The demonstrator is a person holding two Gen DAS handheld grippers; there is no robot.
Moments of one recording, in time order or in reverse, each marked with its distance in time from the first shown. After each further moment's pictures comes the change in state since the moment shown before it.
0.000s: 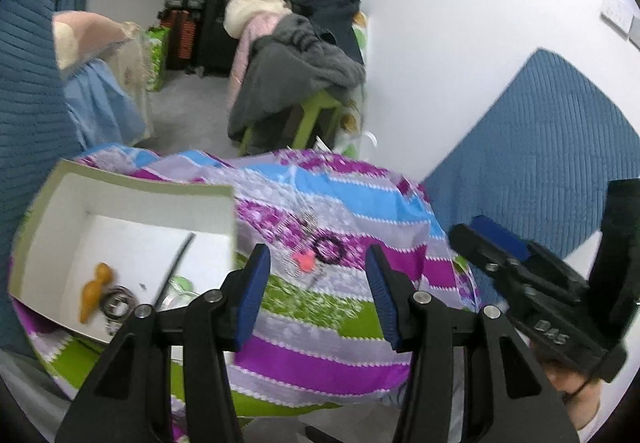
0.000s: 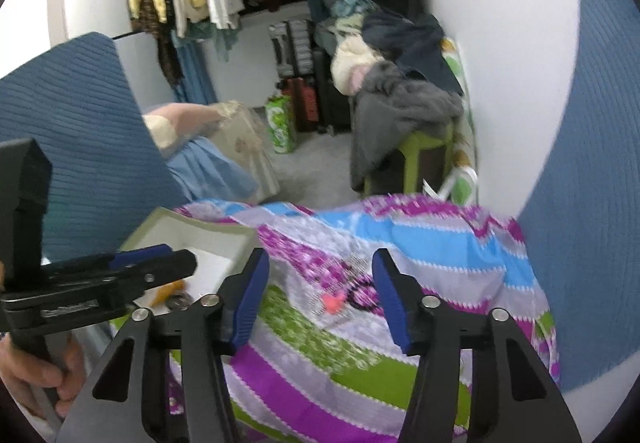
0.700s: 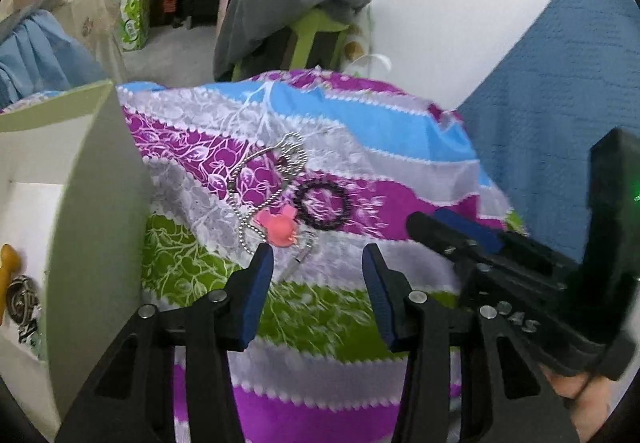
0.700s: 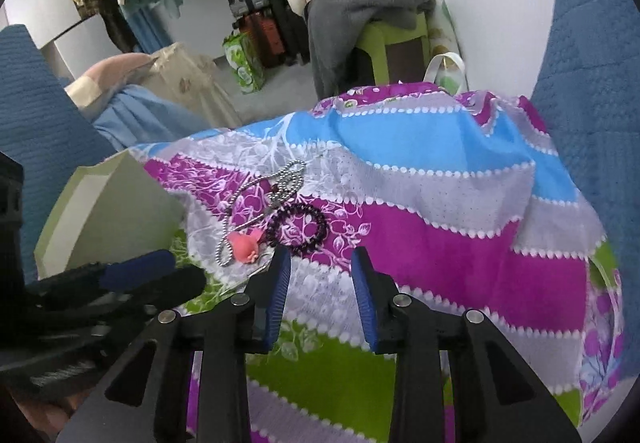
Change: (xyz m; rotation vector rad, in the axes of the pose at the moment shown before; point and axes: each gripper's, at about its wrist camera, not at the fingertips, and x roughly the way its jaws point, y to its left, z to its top) left arm 0.156 -0.014 -0.037 0.034 0.178 0.075; right arm 0.123 -0.081 -0.050 0.115 0.223 0.009
